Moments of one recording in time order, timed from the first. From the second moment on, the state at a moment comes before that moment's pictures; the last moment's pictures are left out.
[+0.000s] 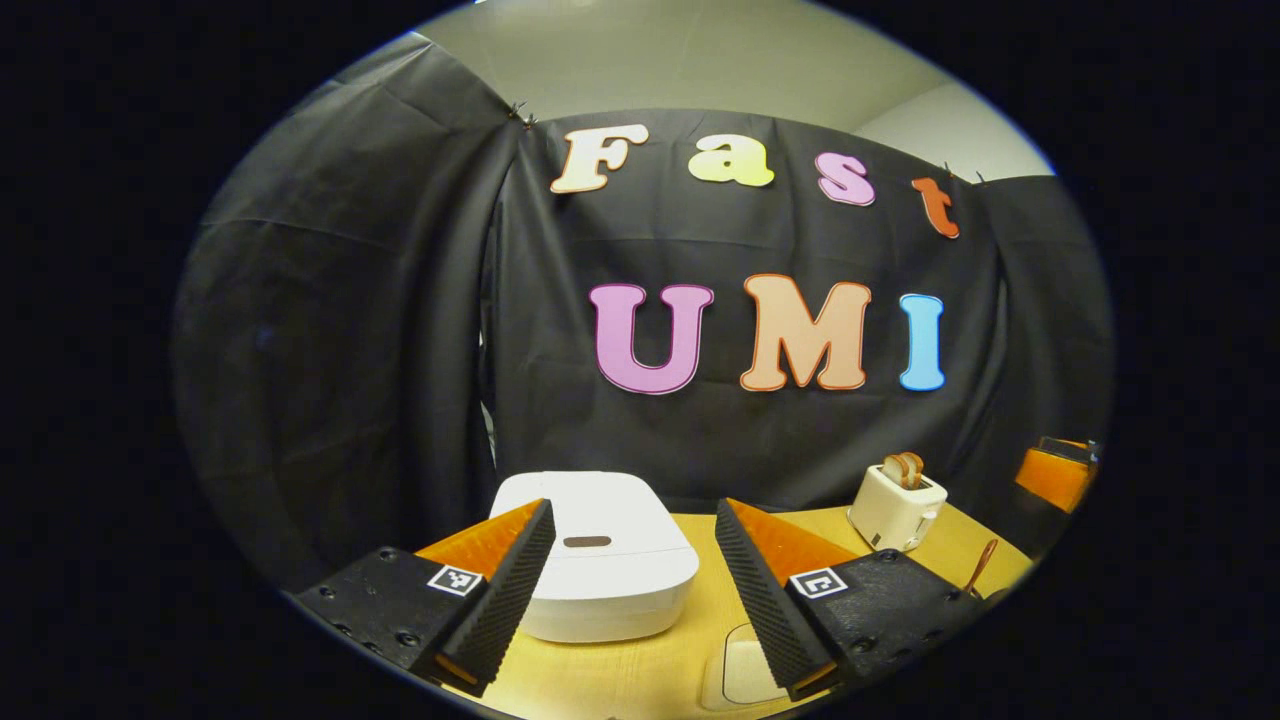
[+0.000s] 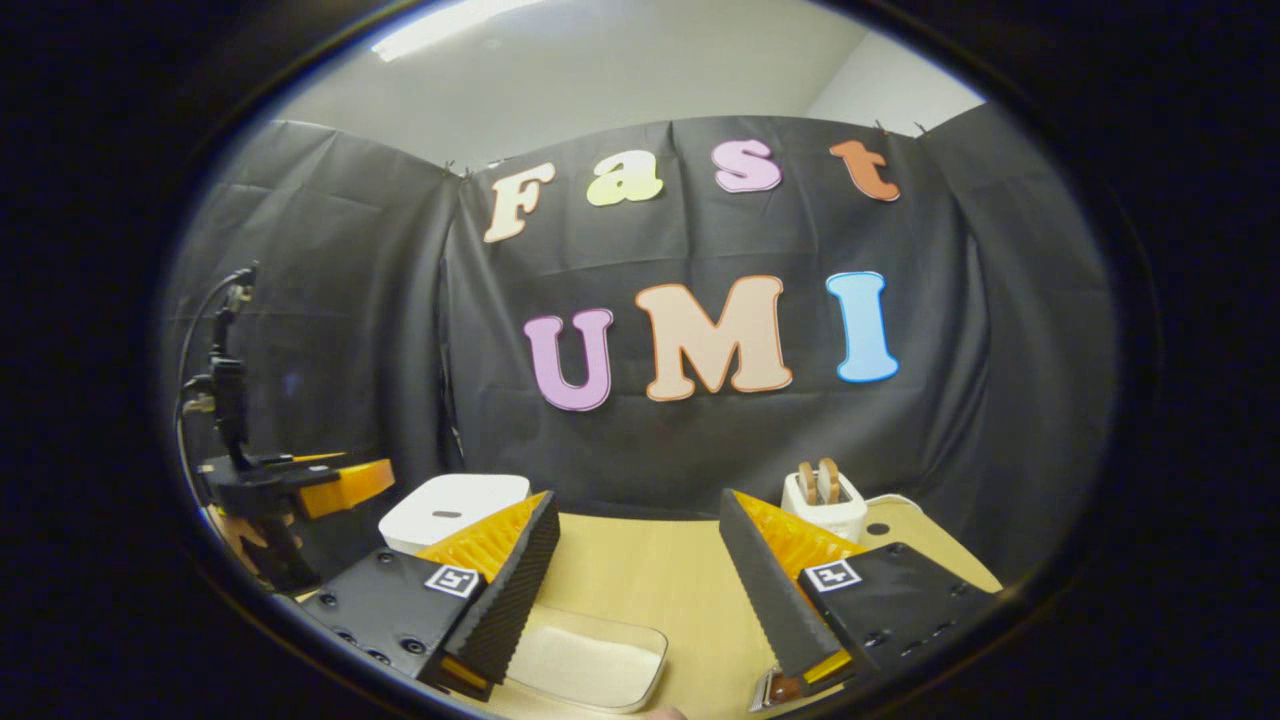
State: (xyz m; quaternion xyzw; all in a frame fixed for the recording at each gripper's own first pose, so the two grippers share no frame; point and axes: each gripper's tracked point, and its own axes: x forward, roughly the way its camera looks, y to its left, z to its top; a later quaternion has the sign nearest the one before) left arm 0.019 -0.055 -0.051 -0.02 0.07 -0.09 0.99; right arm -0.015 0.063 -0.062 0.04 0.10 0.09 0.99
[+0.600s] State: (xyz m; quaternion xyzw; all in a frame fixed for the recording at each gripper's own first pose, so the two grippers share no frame) left arm -0.030 -0.050 -0.030 -0.03 0.04 -0.08 1.00; right arm -0.018 0.056 -0.077 0.05 0.10 0.05 0.99
